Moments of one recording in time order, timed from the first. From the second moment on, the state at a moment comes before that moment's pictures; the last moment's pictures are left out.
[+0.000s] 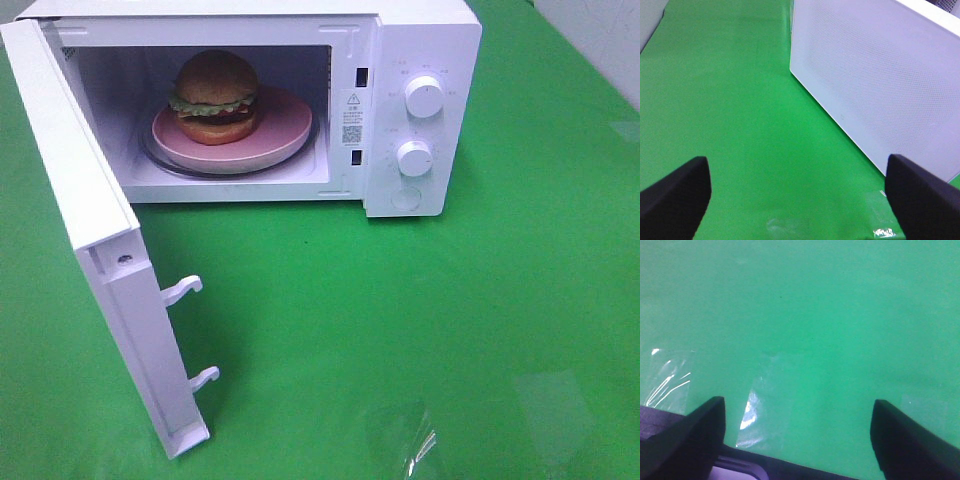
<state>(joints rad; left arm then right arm) -0.02 0.00 -0.52 -0.09 1.07 0.00 0.22 0.72 -0.69 -0.06 0.97 0.11</state>
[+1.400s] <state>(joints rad) -0.02 0.00 -0.52 -0.09 1.07 0.00 0.05 0.00 -0.50 -0.06 0.97 0.10</state>
